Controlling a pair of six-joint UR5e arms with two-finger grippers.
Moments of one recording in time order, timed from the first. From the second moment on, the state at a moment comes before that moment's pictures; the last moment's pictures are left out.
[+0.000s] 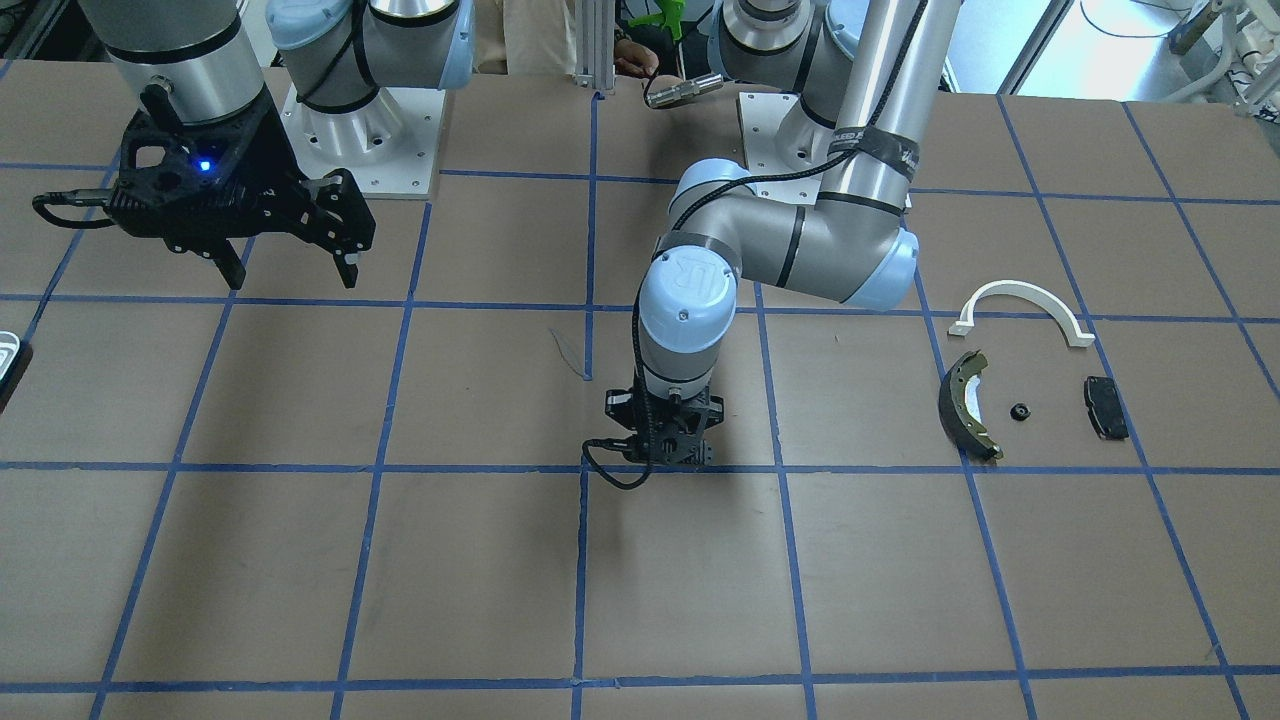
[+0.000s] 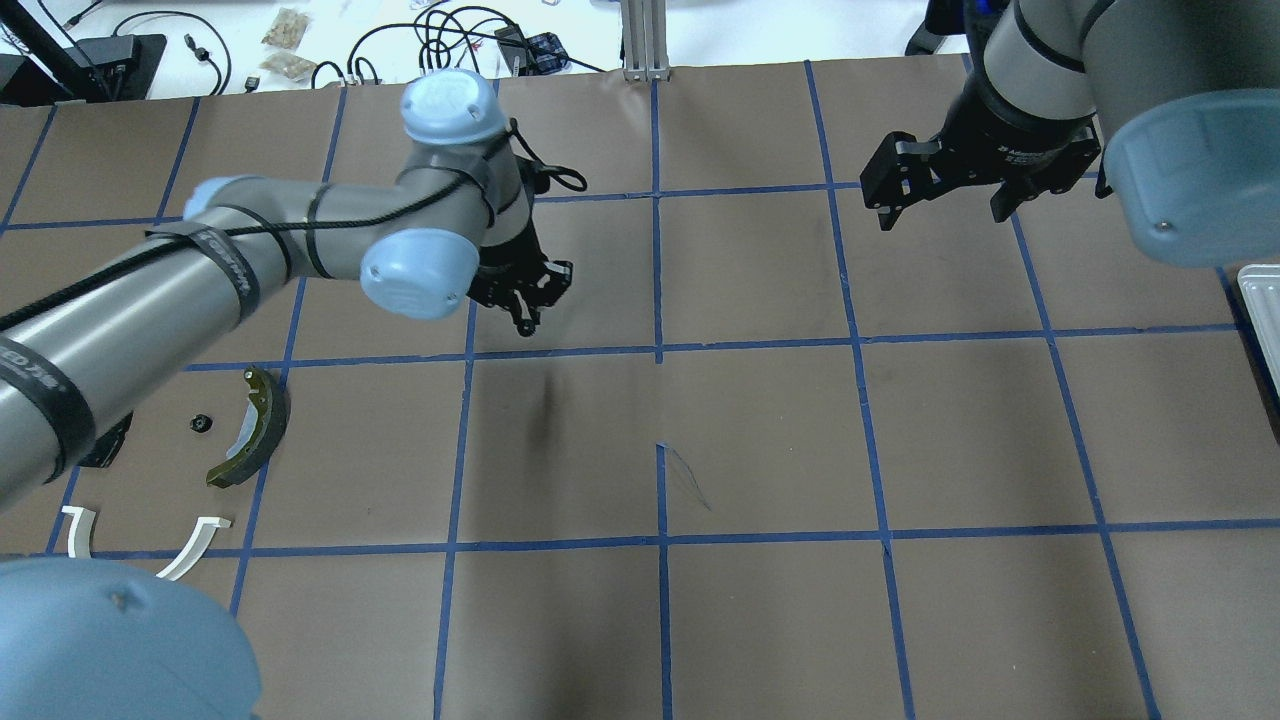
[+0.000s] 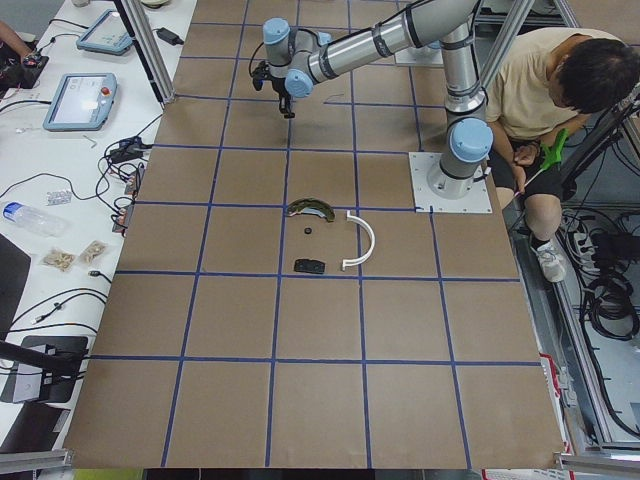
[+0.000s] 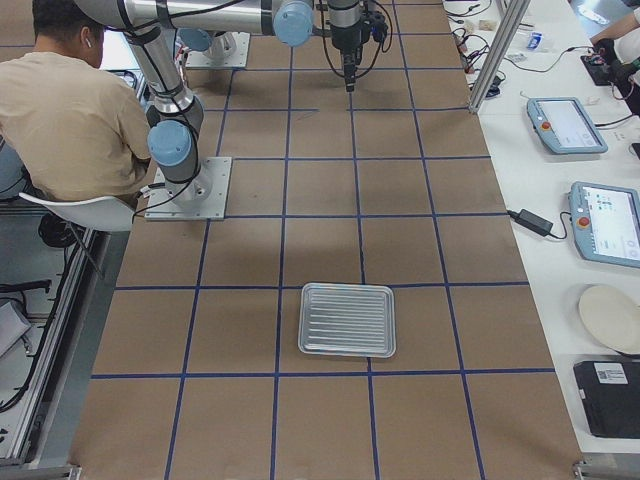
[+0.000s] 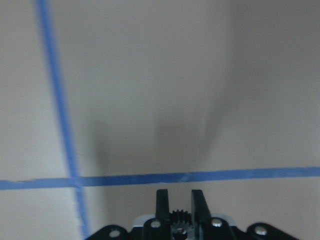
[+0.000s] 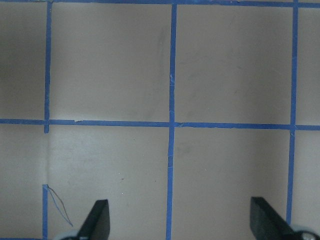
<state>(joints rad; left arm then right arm) -1.66 -2.00 -1.64 -1.16 1.57 -0.05 1.57 -1.61 1.68 -1.77 -1.56 -0.04</state>
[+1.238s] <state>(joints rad) -0.97 -2.03 -1.63 -1.28 1.58 0.67 1.57 -1.61 1.68 -1.77 -1.56 -0.04</state>
